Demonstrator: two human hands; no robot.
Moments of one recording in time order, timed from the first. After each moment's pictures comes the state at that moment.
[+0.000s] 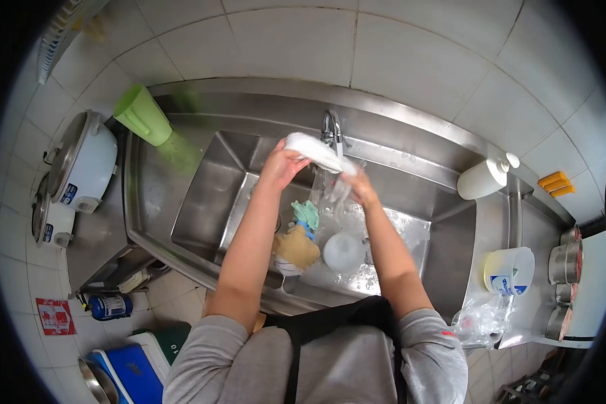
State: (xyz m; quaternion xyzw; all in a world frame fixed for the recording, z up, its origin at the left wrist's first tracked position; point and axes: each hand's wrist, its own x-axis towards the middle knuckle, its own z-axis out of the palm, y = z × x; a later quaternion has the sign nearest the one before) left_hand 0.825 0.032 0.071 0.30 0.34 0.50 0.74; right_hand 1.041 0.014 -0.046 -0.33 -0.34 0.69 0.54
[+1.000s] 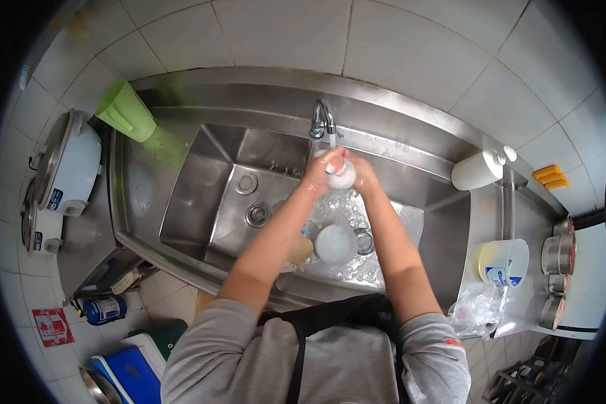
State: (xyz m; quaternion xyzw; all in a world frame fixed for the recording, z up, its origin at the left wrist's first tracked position) left_hand 0.918 0.021 0.006 0.35 0.24 0.45 0.78; right_hand 1.056 0.036 -0.050 -0.36 -0.15 0.76 0.52
